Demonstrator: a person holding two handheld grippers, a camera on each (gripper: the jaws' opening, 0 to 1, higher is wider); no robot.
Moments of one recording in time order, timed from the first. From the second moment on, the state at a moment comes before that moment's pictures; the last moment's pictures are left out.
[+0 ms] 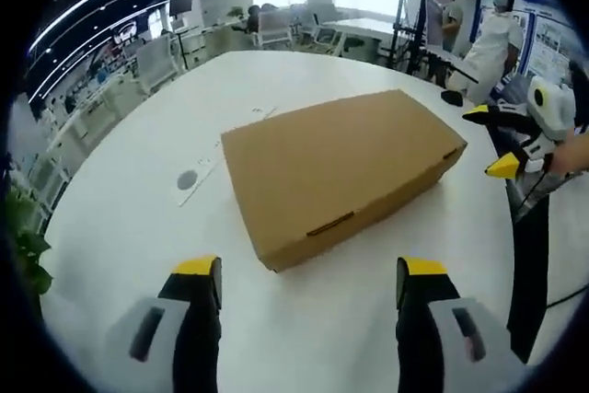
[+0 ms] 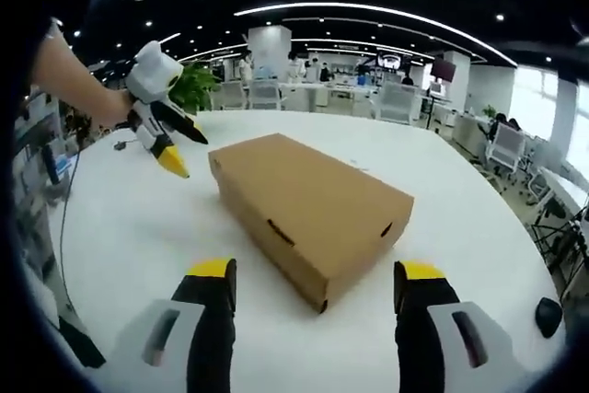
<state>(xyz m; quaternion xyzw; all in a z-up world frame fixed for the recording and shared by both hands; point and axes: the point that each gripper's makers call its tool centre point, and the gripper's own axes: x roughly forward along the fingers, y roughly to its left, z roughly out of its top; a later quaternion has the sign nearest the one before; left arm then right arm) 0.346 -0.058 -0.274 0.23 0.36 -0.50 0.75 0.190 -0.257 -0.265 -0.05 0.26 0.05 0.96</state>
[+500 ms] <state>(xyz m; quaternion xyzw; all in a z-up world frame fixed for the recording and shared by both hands) 0.355 -0.058 -0.287 0.25 0.37 -0.52 0.73 0.207 -0.260 -0.277 -0.06 0.29 0.06 0.95</state>
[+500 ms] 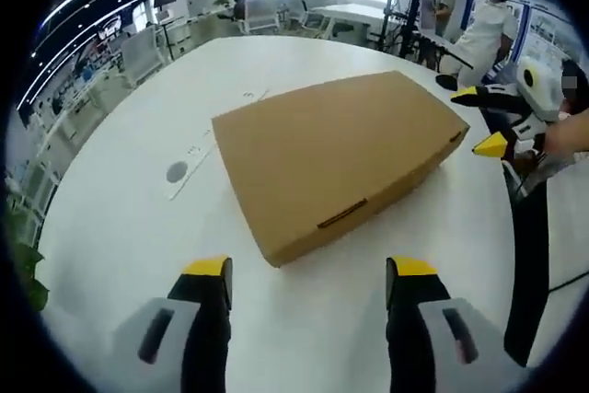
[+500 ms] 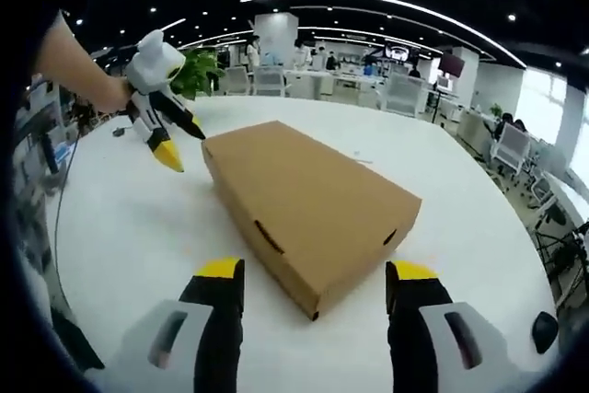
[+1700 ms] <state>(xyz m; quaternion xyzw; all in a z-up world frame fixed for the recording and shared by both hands) 0.376 -0.087 -0.301 0.30 0.34 -0.57 0.69 0.218 -0.273 -0.296 -0.03 0.32 0.07 0.94</state>
